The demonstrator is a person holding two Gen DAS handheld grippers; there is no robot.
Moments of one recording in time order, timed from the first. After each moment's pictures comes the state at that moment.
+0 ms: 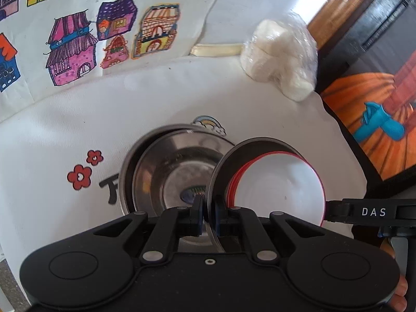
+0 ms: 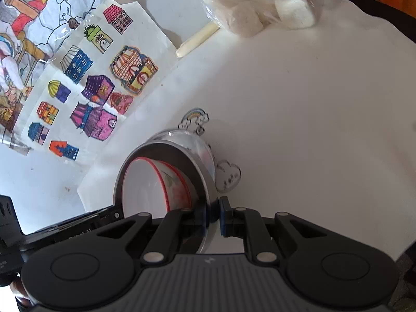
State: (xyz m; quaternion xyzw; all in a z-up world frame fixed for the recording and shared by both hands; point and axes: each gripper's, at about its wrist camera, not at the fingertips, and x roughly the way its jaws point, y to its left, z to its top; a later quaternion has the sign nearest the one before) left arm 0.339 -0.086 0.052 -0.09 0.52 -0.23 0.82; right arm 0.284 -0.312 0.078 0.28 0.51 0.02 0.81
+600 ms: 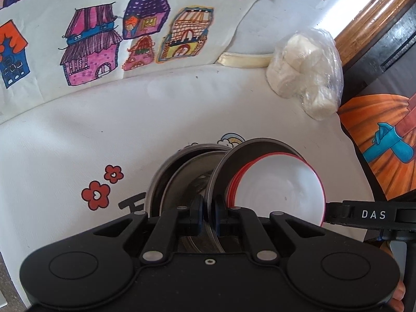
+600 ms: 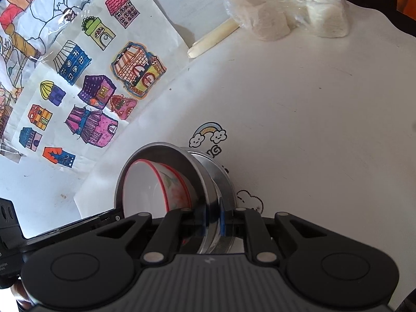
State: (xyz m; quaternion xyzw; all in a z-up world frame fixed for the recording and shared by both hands) left arm 0.372 -0.066 0.040 -0.11 0.53 -0.21 0.82; right arm 0.327 -0.298 0.056 0.27 0.53 0.04 0.81
